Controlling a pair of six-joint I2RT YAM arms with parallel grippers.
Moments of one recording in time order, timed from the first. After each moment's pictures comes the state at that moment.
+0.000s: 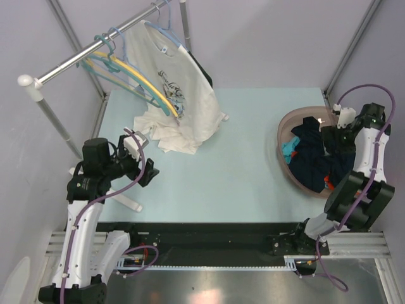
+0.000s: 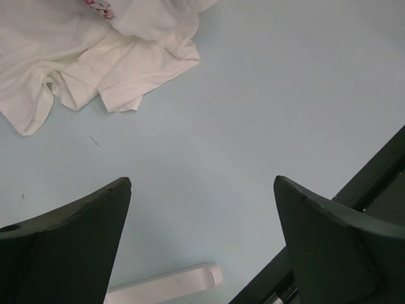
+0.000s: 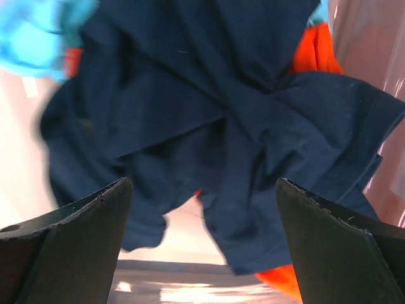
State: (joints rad) left arm -0.03 0.75 0.96 -0.84 0.58 0.44; right arm -0.47 1.50 1.38 -0.96 -0.24 -0.55
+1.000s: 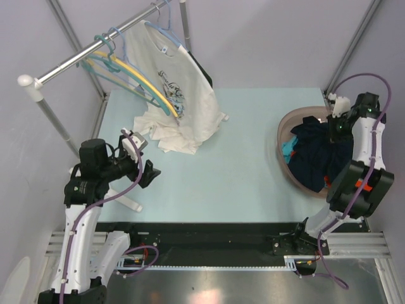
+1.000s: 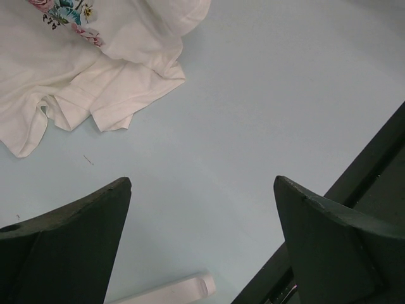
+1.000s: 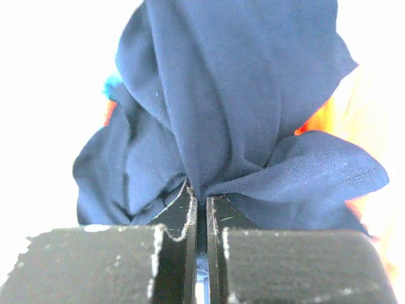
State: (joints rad) left arm -0.04 0.73 0.98 -0.85 0.65 0.43; right arm -0.43 1.66 1.47 -0.92 -0.28 -0.52
